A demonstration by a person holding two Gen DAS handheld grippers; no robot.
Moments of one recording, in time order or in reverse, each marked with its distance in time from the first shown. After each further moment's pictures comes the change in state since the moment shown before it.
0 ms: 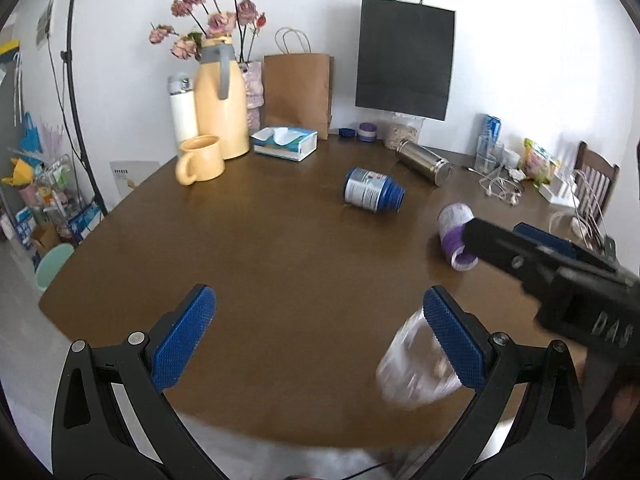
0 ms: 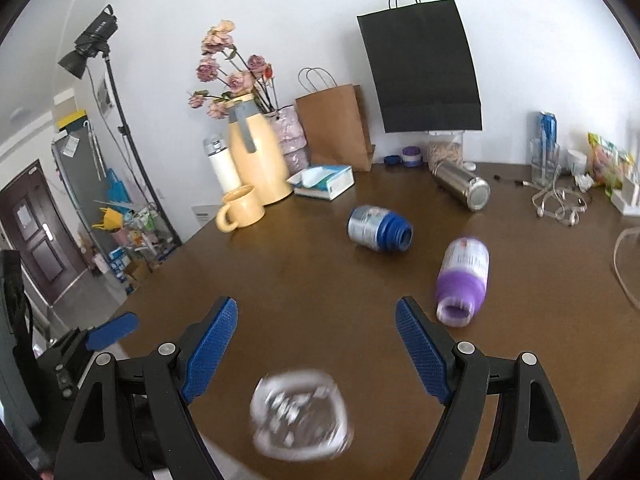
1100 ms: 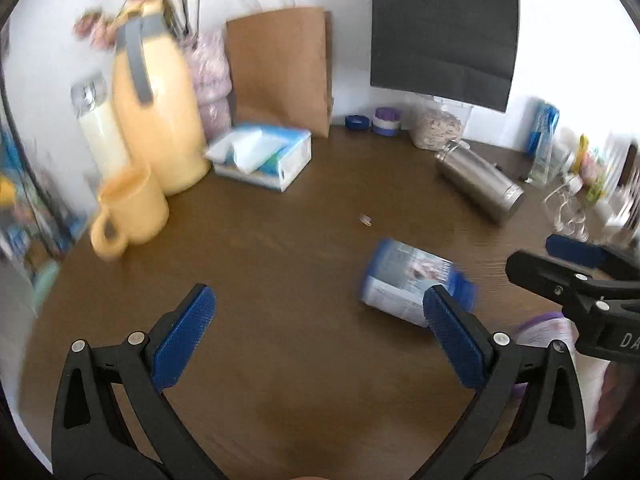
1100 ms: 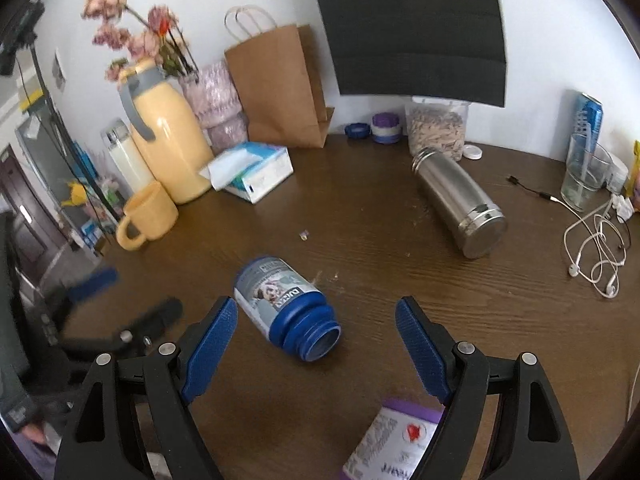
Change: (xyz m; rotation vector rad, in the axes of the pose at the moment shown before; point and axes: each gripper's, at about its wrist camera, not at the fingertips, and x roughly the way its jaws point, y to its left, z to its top) left arm 0.208 -0.016 0.123 0.096 0.137 0.027; right arm 0.191 -0.112 0.097 0.003 0.248 -0.029
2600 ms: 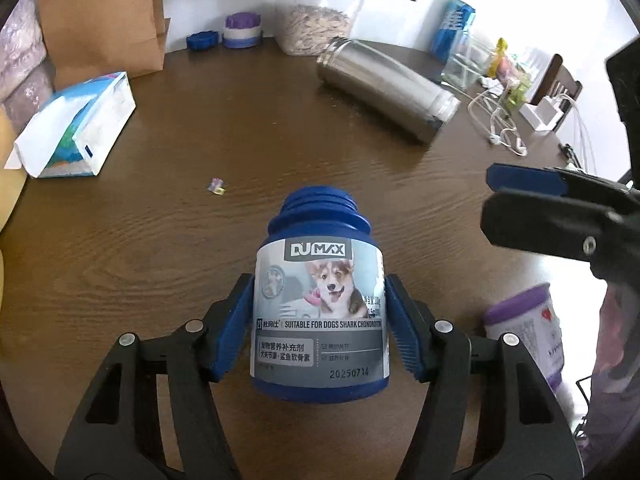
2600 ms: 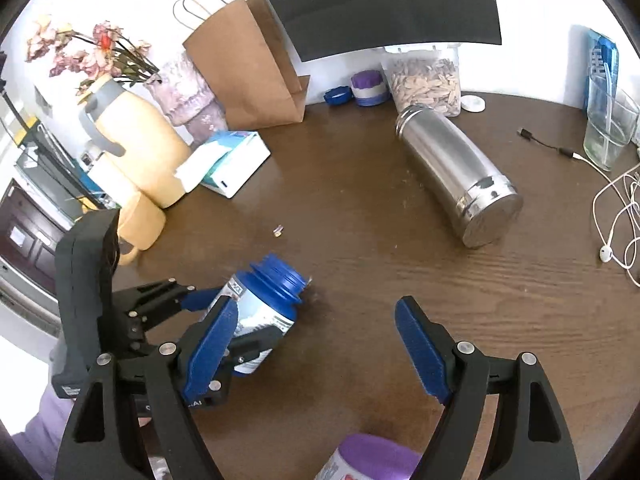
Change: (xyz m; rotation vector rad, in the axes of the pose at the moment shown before) left arm 0.116 -0.059 0.030 0.202 0.310 -0.424; right arm 0.028 -0.056 0.026 0.162 0.121 0.150
